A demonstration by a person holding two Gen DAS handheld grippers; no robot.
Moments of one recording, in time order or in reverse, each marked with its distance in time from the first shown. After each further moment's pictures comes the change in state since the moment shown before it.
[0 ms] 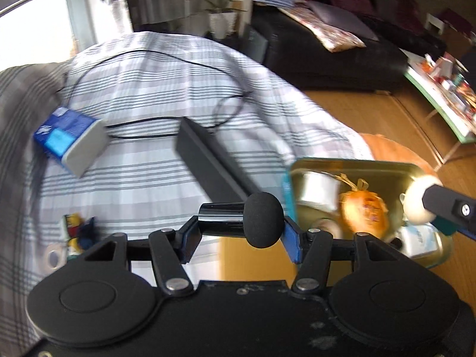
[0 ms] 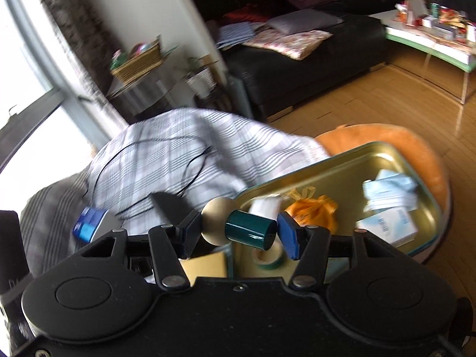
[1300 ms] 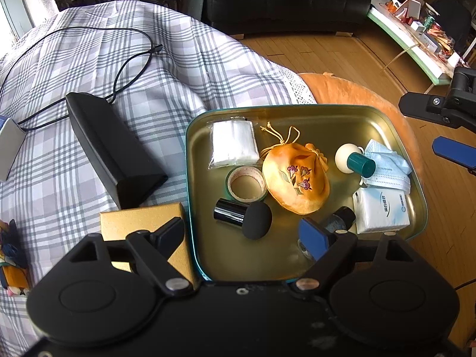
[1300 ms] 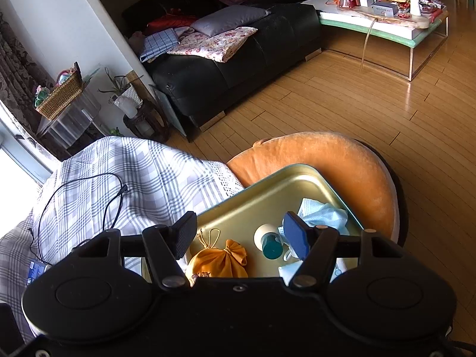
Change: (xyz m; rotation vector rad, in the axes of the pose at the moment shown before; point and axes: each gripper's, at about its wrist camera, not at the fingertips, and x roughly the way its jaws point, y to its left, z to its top) left arm 0.073 -0.088 0.003 0.118 0.195 -0.100; right arm 0.038 -0.079 0.047 0.141 0.019 -0.174
